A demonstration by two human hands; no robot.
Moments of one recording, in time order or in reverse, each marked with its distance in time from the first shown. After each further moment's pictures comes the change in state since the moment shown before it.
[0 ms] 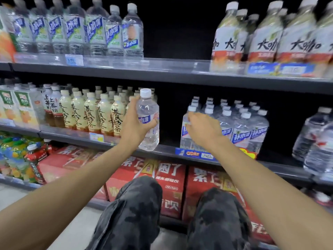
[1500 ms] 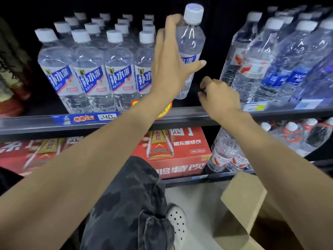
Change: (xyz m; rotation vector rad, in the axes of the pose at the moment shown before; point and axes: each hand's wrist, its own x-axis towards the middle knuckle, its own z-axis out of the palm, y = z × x) left_hand -0.034 0.142 0.357 -0.235 -0.321 0.115; right_hand -0.105 0.296 0.076 -0.106 -0.157 0.446
